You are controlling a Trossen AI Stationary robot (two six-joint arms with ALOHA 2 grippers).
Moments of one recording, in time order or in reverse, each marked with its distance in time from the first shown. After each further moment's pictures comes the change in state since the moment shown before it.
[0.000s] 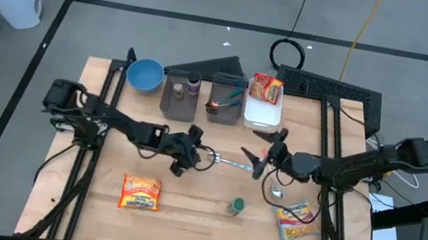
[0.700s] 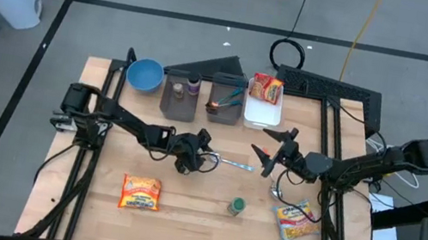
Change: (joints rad) left arm 0.047 0.158 0.010 0.148 0.035 0.320; right arm -0.004 -0.120 -0.142 0.135 0.024 -0.011
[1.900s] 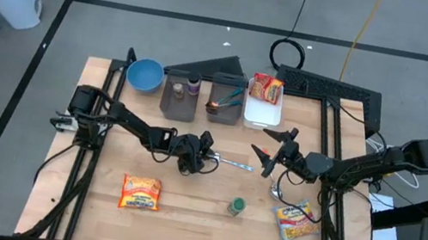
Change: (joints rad) left arm 0.000 0.072 0.001 0.120 0.001 0.141; right arm 0.000 0.000 0.000 0.007 -0.004 -0.007
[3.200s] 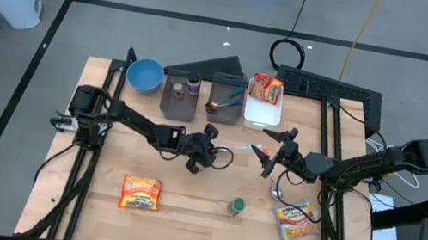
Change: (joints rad) left arm 0.004 0.002 0.145 -0.168 -0.083 -0.328; right arm 0.000 0.000 0.001 -0.011 -0.001 0.000
